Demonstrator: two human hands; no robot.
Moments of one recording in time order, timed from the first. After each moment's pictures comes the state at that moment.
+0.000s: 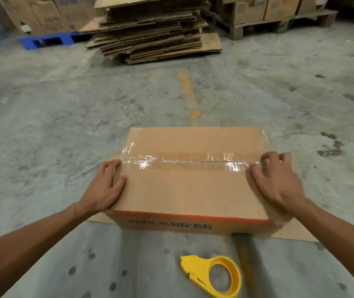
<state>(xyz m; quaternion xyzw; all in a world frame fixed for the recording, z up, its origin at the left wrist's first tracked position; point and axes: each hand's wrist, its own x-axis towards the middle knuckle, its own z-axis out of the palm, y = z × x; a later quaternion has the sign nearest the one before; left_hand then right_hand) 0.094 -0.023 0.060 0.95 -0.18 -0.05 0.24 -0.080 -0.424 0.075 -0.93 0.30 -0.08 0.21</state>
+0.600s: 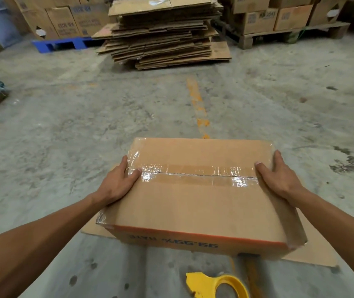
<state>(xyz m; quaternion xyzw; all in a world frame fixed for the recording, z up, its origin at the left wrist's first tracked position) 0.123 -0.055 0.075 0.95 -0.11 -0.10 0.28 -0.024 -0.445 0.076 -0.87 0.35 -0.03 0.35</state>
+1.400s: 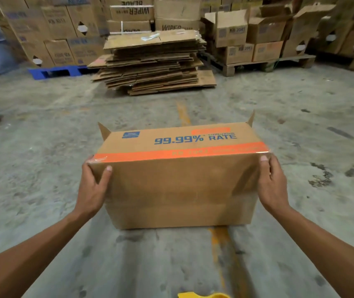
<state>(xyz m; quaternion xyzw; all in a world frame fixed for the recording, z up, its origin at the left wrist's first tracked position) 0.130 -0.036 0.104 0.83 -0.11 0.10 0.53 -0.044 -0.418 0.120 -0.76 0.21 -0.36 0.50</state>
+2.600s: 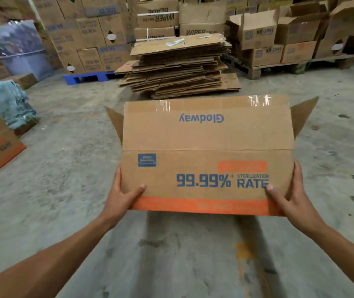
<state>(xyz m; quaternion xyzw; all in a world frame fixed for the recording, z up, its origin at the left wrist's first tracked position) 0.122 -0.026 0.100 0.79 -0.12 0.00 0.60 -0.032 -0.436 0.092 -0.81 0.12 -0.20 0.53</state>
